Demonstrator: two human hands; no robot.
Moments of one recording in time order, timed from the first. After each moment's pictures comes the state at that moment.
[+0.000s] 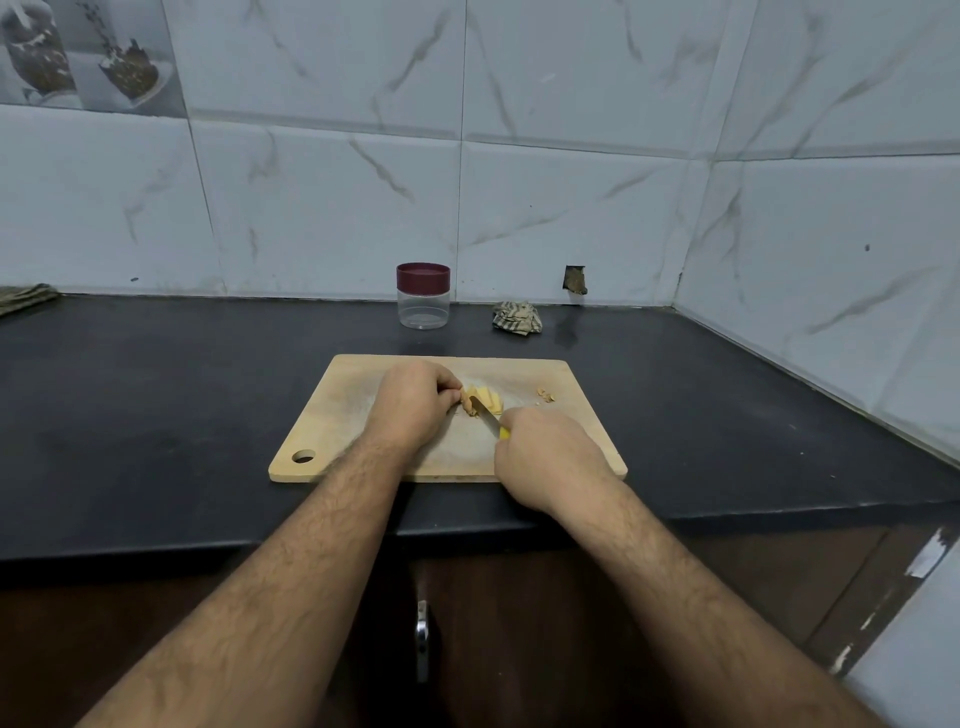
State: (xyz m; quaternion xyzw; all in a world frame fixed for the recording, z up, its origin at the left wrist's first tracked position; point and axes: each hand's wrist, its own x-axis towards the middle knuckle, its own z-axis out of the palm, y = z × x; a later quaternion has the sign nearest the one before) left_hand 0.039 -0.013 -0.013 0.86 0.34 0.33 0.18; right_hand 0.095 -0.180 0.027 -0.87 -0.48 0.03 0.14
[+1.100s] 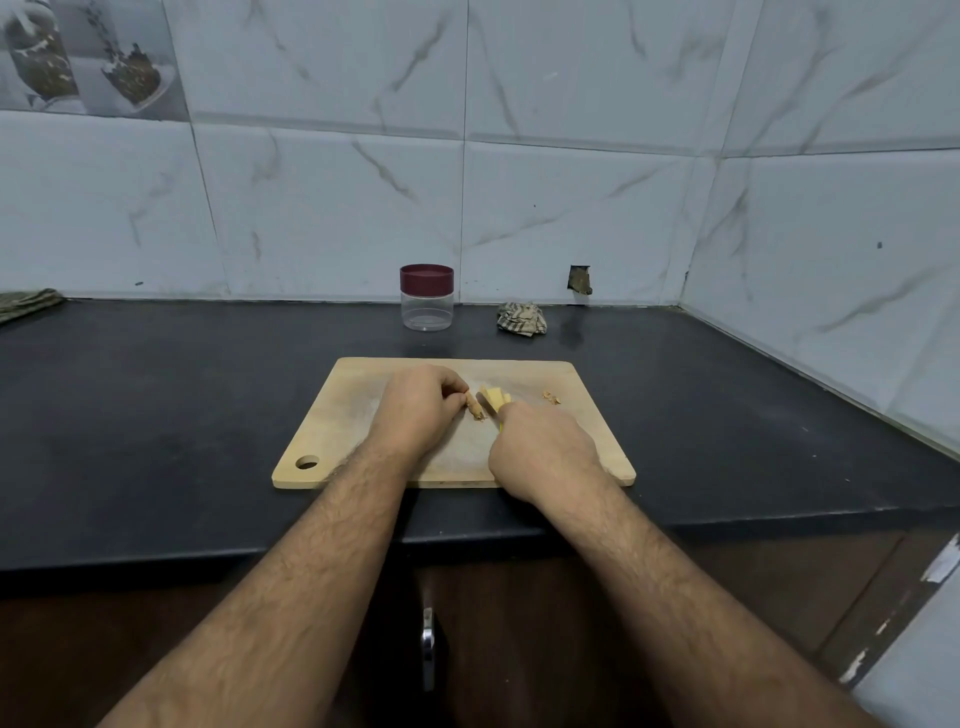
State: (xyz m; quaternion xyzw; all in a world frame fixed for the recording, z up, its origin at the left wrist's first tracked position) left_hand 0.040 -0.011 -0.014 0.86 0.34 0.33 0.19; right_hand 0.093 -0.165 0.031 -0.88 -0.46 0.03 0.12
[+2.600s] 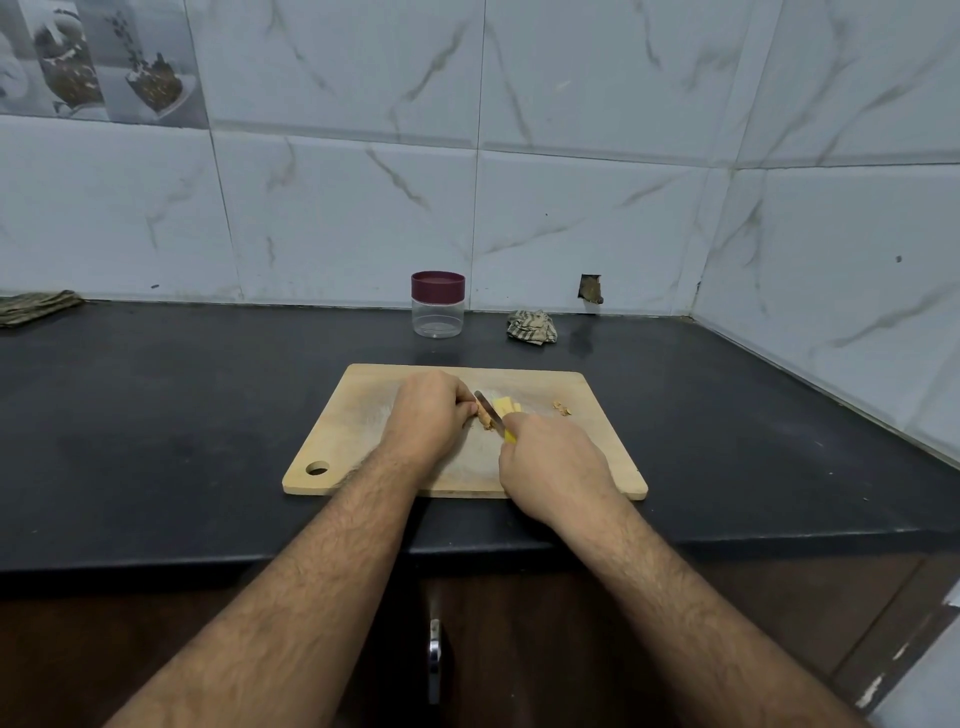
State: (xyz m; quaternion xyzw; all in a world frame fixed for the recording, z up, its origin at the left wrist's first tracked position) left_hand 0.042 -0.013 -0.013 0.86 0.35 0.33 0.15; right_hand 0.101 -0.162 0.016 -0.86 -0.49 -0.01 0.16
